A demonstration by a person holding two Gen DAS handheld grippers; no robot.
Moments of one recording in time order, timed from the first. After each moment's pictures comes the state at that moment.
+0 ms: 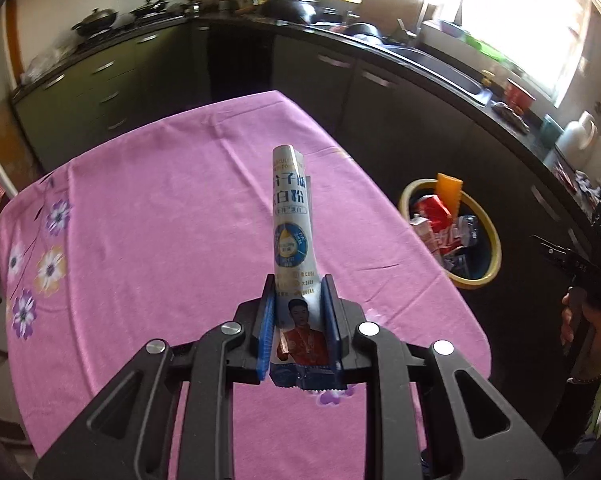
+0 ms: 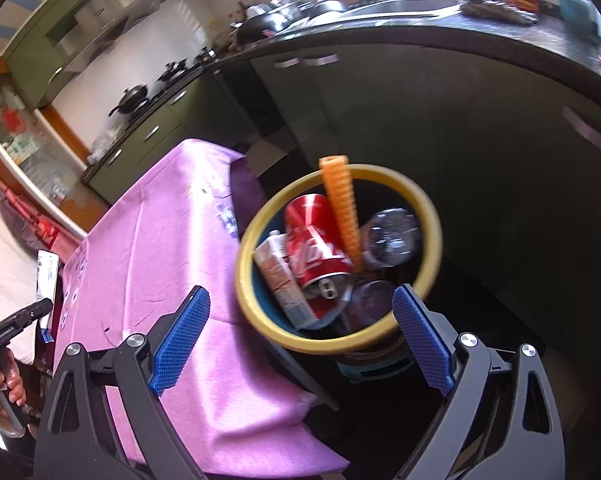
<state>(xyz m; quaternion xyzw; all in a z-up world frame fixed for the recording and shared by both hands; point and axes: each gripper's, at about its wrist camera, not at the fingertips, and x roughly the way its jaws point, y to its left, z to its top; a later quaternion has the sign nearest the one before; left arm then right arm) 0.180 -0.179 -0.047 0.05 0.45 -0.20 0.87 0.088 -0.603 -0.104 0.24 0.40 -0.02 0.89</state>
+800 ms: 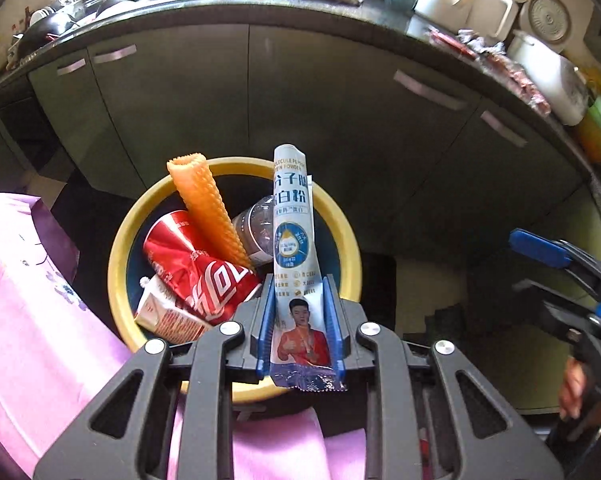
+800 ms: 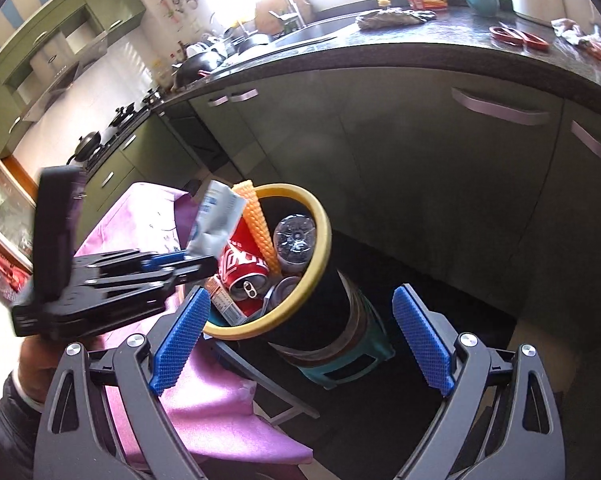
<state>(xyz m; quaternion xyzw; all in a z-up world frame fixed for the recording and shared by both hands) 0.203 -0.493 -0.132 0.20 0.47 -0.43 0.74 0.013 -0.654 -0.100 0.28 0.36 -0.12 0.88</state>
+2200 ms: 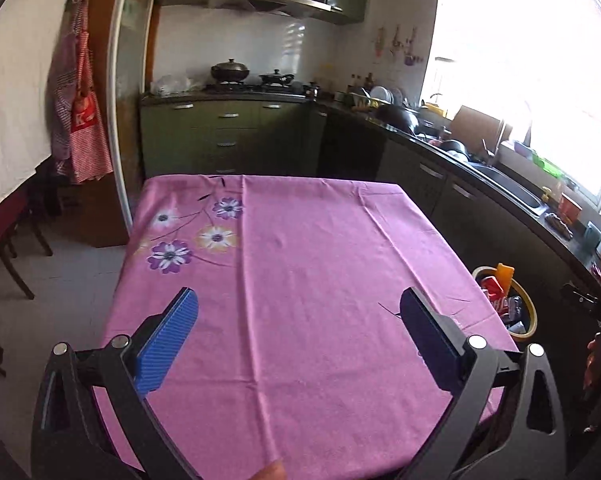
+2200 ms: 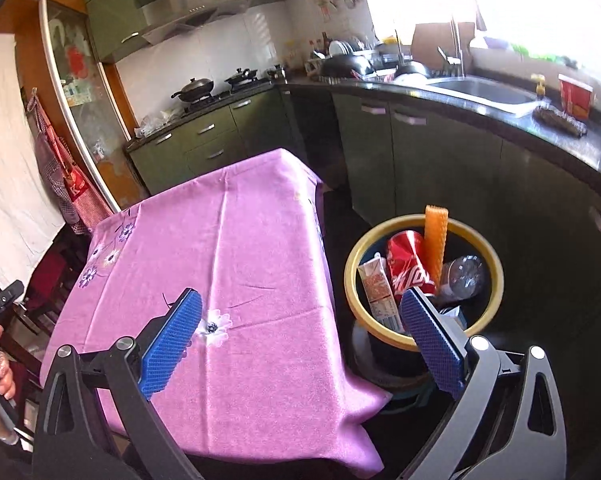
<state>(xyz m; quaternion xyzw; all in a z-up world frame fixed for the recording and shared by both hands) 0.035 -0.001 -0.019 -0.06 0.29 -0.01 0.96 0.053 -0.451 -0.038 0.11 0.32 0.04 0.94</state>
